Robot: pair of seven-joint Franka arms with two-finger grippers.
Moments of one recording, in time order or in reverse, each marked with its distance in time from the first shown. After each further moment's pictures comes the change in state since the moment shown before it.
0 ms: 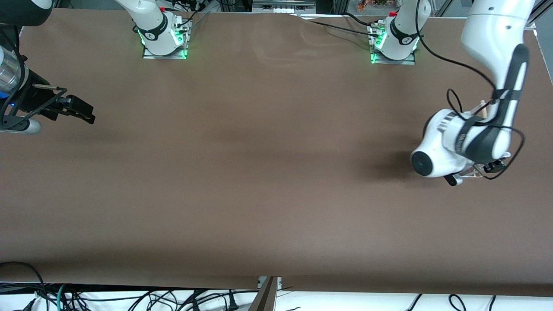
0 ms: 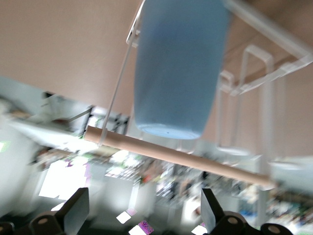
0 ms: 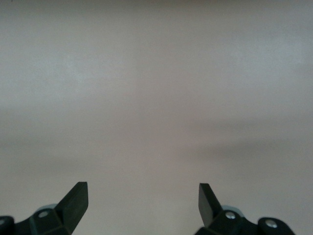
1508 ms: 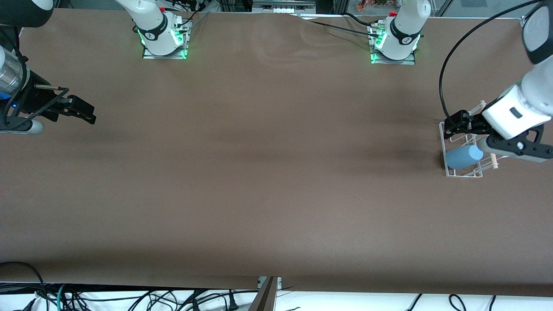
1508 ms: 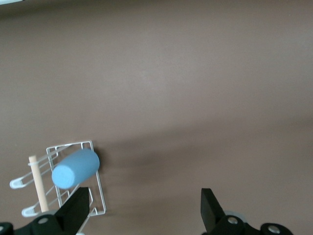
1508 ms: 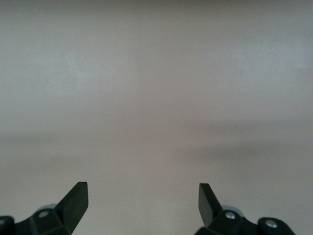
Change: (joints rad) left arm 0.046 -0.386 -0.006 0.190 -0.935 0.161 -0.428; right arm 0.000 0.005 0.004 0.004 -0.002 0.000 -0.020
